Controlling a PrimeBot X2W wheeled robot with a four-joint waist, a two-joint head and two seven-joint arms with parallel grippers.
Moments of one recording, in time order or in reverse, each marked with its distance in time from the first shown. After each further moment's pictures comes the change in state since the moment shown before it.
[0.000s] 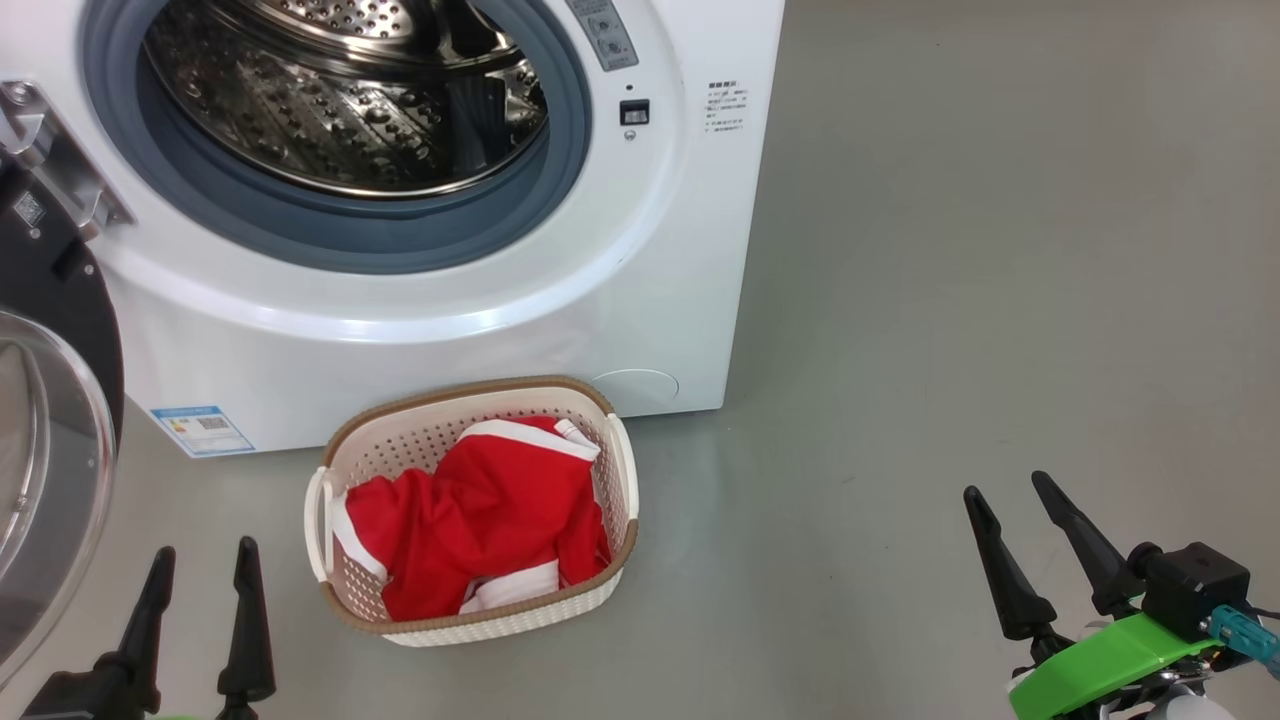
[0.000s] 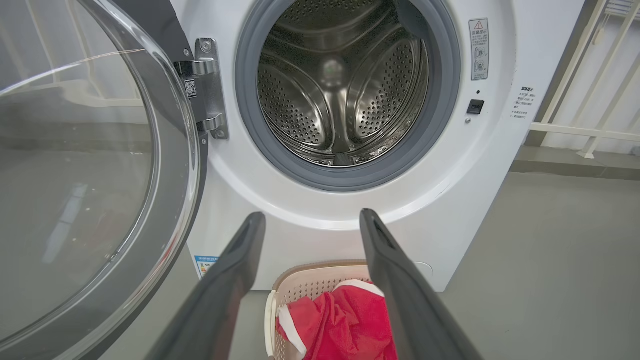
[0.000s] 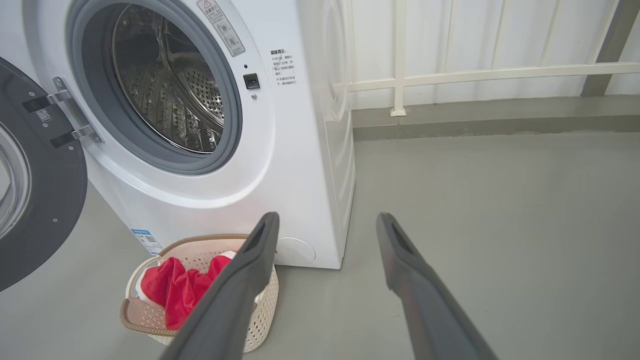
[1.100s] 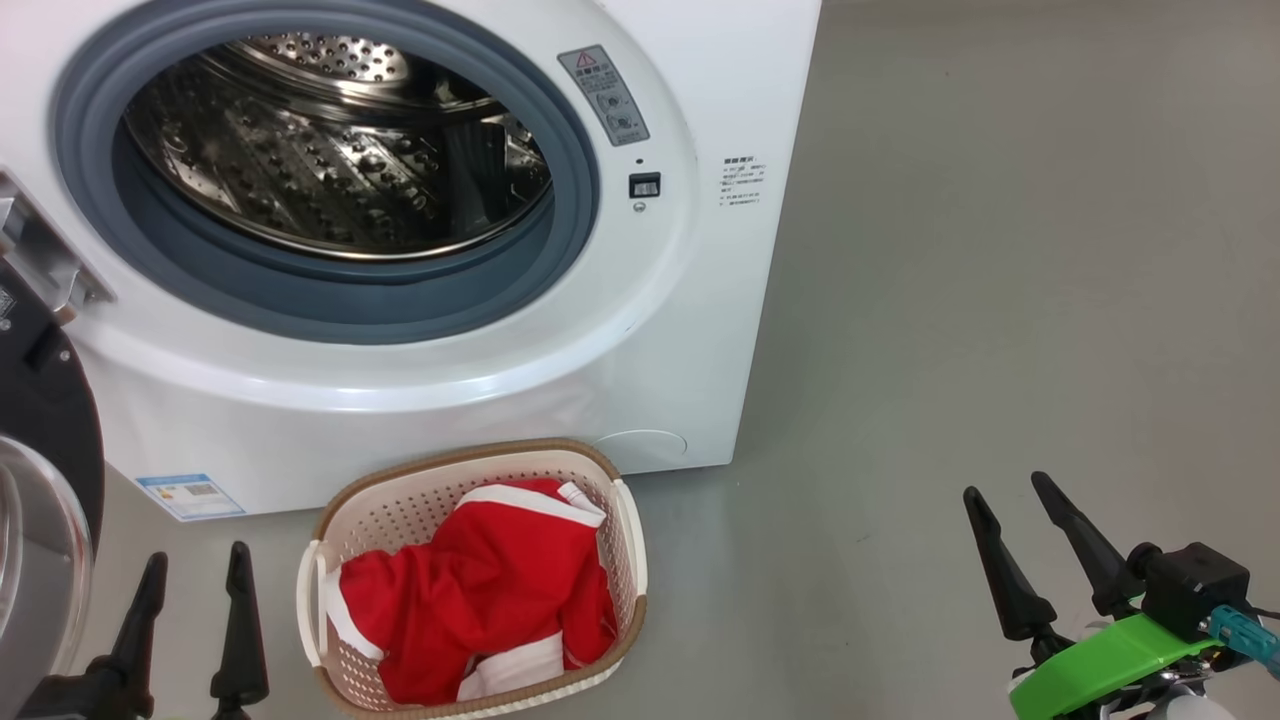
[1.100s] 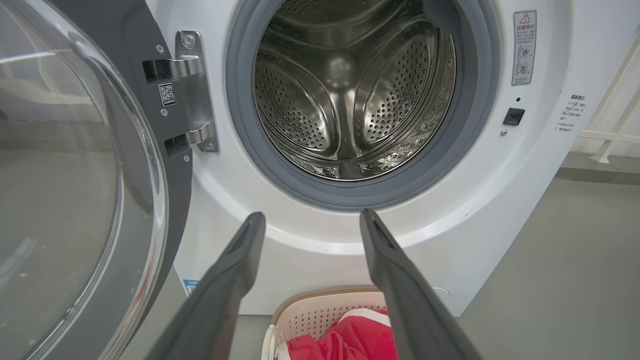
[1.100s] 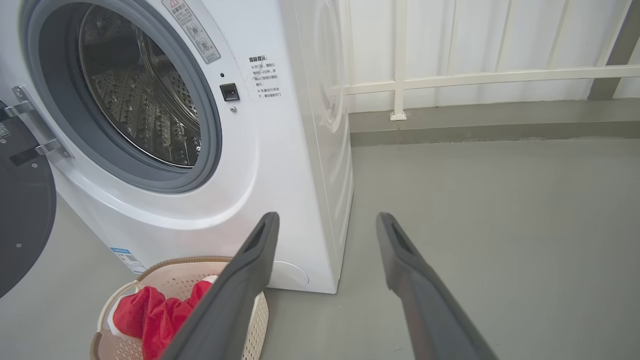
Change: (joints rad) left arm 0.000 0.002 0.011 0.014 -0.007 0.000 0.000; right arm 0.000 -0.002 0.002 0.002 0.000 0.000 0.000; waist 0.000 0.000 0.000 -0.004
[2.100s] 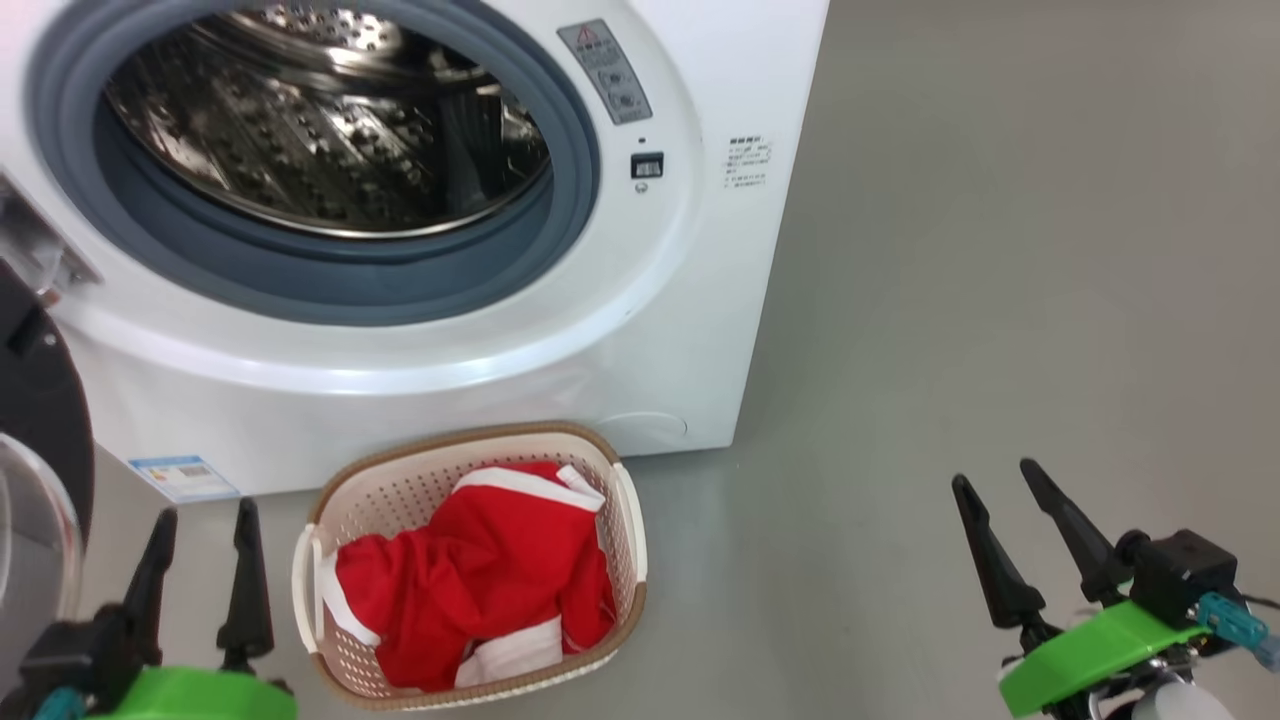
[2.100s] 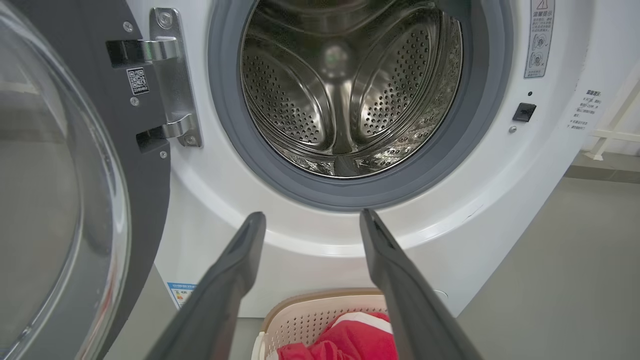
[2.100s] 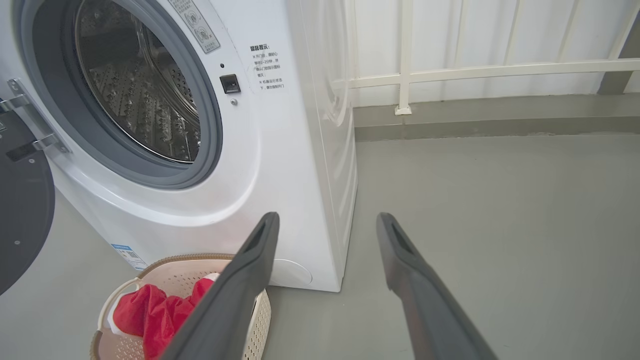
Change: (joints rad) left arm -0.125 0.028 -0.047 0.109 -0.033 0.000 0.000; right arm -0.038 0.012 0.012 0.011 -0.007 0.000 0.000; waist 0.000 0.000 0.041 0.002
